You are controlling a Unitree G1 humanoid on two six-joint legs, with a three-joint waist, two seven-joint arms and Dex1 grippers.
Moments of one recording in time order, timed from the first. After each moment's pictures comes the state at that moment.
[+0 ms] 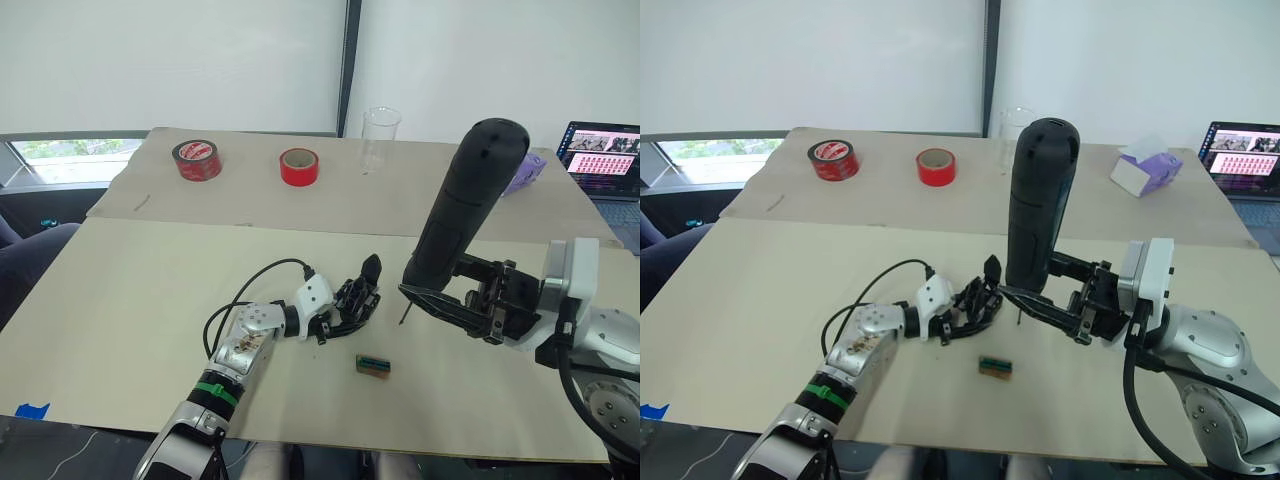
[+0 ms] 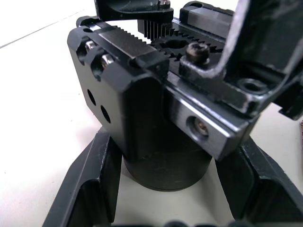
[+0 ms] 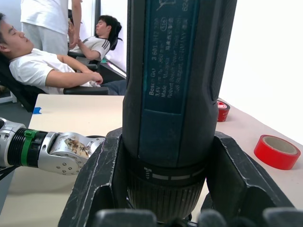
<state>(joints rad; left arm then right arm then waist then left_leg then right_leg) -0.45 0.19 -0.30 0.33 -0.08 0.04 -0.92 -0.06 -0.72 -0.26 -0.67 0.83 0.34 0.82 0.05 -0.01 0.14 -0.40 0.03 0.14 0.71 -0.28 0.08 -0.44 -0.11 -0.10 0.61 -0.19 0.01</state>
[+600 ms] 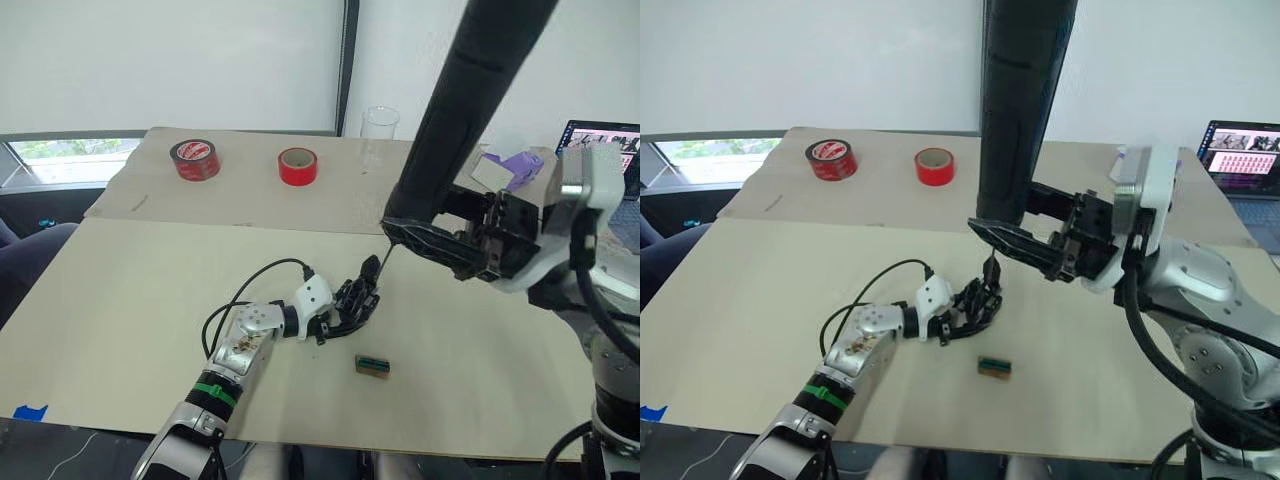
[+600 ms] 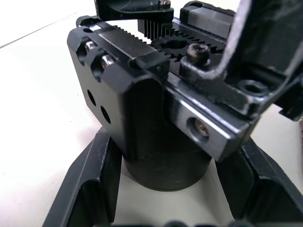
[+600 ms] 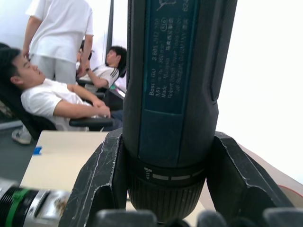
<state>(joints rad) -0.45 0.21 -0.30 0.32 -0.08 0.05 -0.92 -0.47 -0.72 -0.18 -0.62 1.02 0.54 0.64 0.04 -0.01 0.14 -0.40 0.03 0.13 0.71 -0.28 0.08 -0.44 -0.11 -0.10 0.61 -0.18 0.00</state>
